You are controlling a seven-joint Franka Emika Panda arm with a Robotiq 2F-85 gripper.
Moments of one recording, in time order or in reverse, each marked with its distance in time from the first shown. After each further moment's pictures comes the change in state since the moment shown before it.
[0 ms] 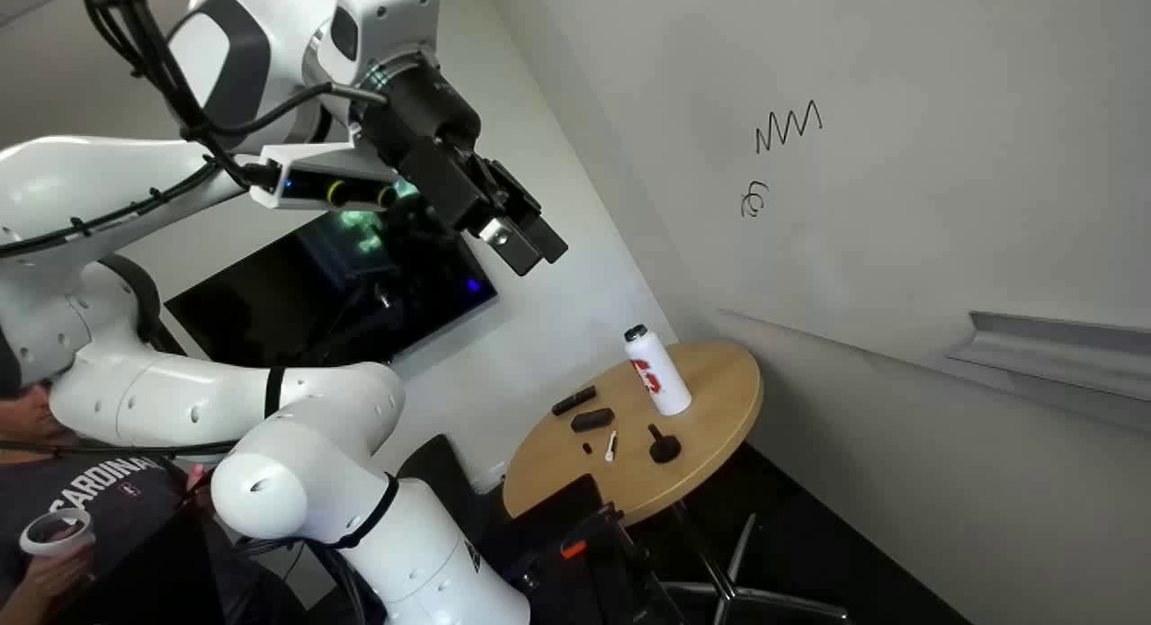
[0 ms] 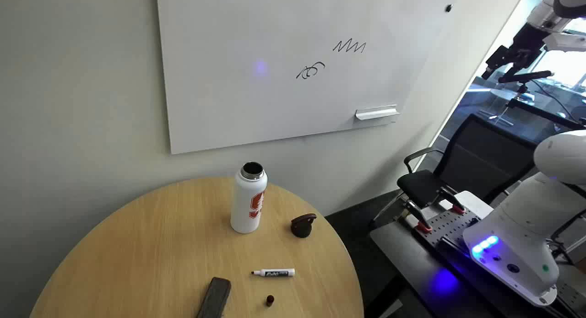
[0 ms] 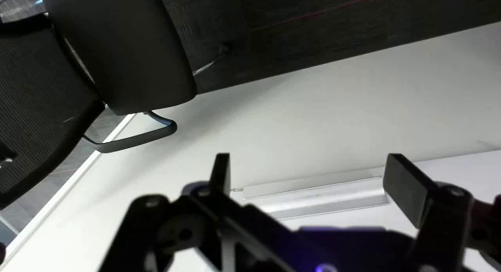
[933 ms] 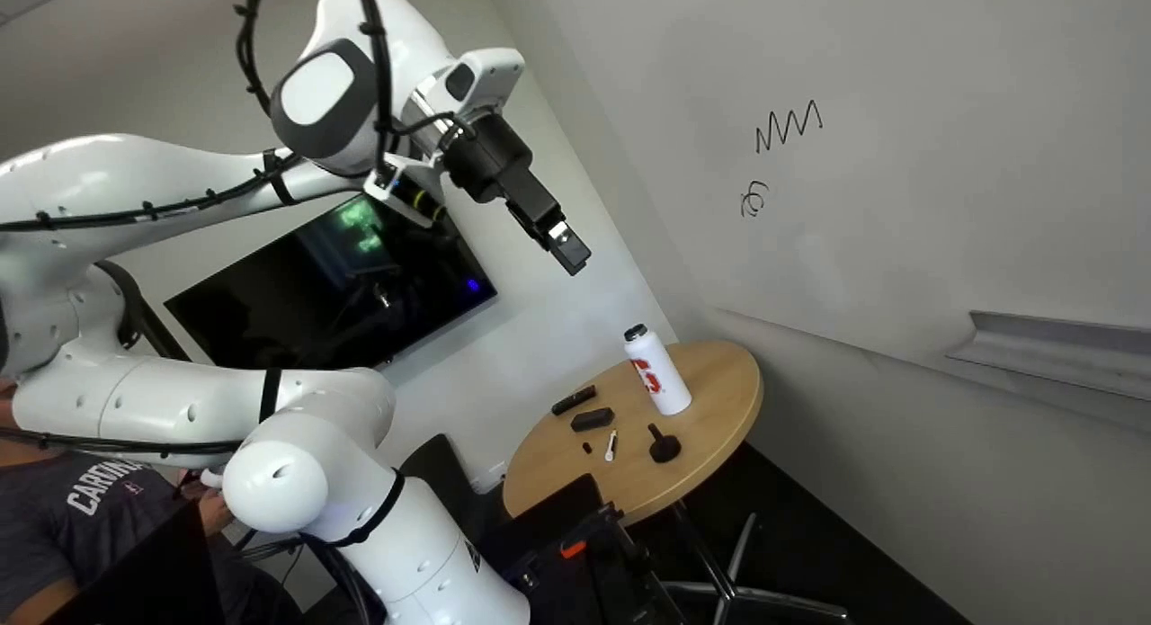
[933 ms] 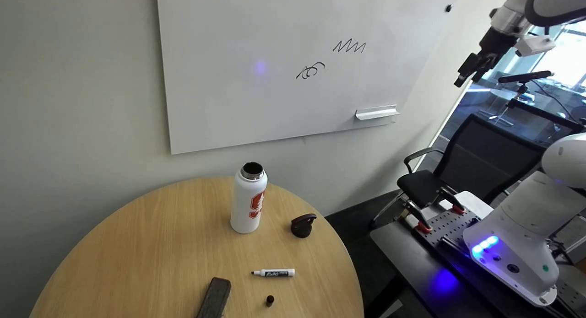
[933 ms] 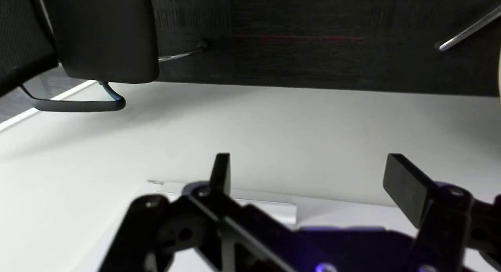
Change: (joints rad) arm 0.181 0.033 0.134 -0.053 0.023 0.000 0.000
